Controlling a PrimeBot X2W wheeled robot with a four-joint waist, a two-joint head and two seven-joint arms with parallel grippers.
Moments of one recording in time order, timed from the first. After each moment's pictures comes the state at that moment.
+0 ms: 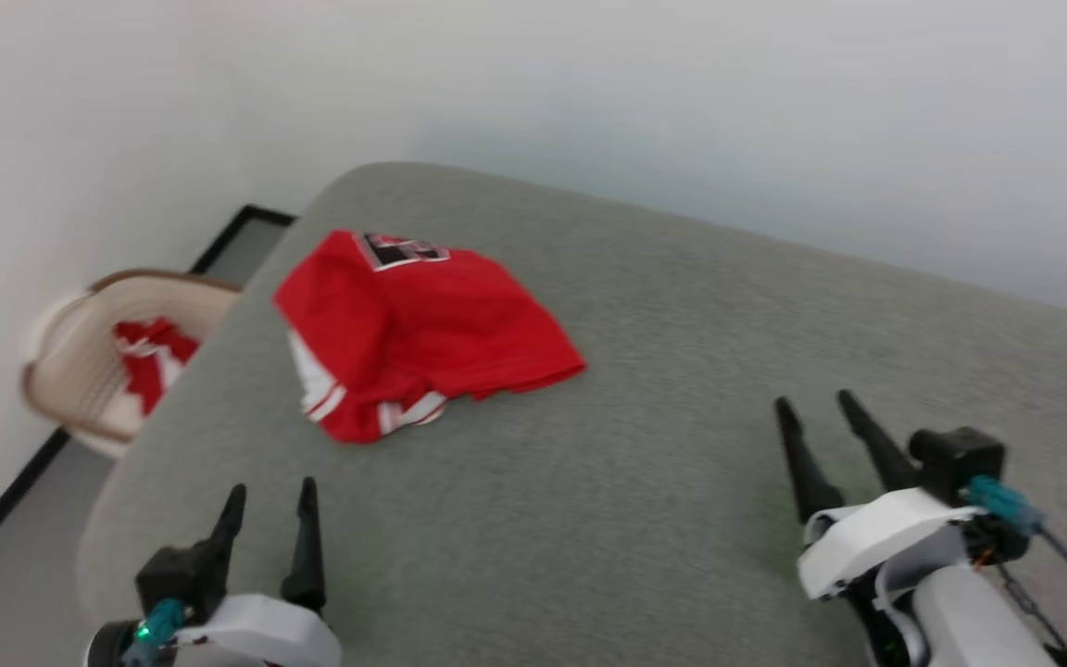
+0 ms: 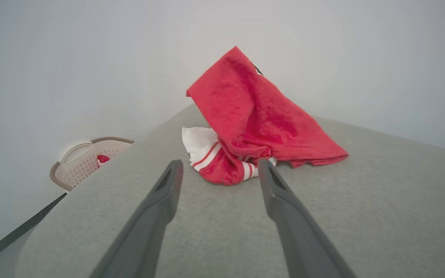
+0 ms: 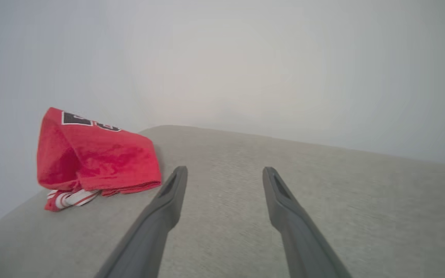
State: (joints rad) left arm -0.12 0.07 0.09 0.39 -0.14 -0.10 -0.26; right arm -0.37 -0.13 0.22 0.57 0.38 0.13 -0.26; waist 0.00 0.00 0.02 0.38
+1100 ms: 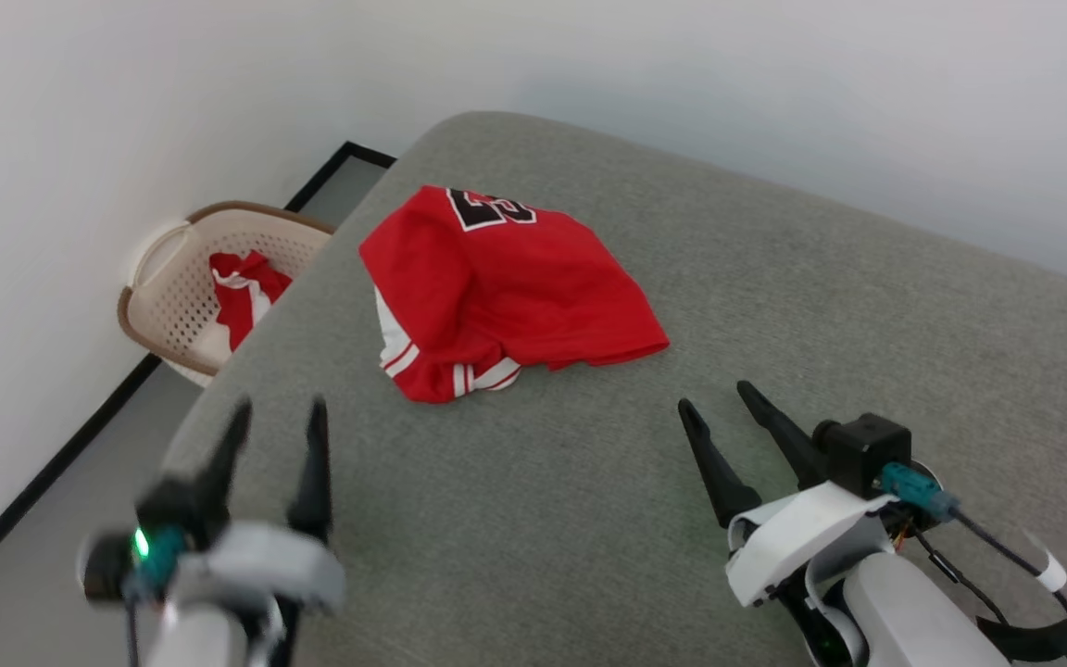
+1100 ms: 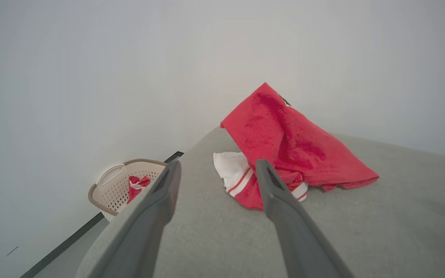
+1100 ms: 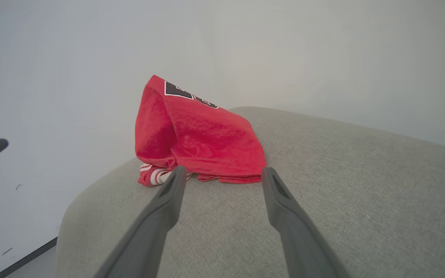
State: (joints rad) left arm -0.18 0.10 0.04 0.32 -0.15 -0.08 -0.26; right arm -0.43 -0.11 0.45 0.56 0.45 0.13 -0.26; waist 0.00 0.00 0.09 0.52
